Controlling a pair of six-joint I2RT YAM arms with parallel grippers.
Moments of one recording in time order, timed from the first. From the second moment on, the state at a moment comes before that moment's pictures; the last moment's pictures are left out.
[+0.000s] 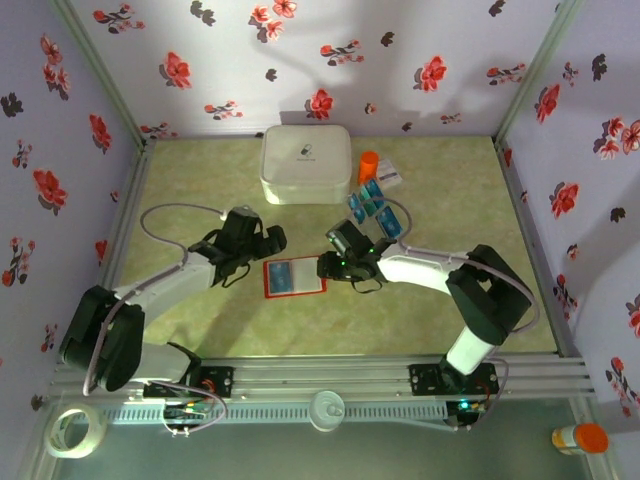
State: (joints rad) left arm -0.55 1.35 0.74 -0.22 -0.12 -0.73; right arm 0.81 1.66 0.92 -0.28 -0.07 0.78
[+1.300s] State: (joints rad) left arm -0.53 1.50 0.70 -0.07 0.06 -0.68; right arm 0.81 1.72 0.93 -0.23 -0.09 0.80
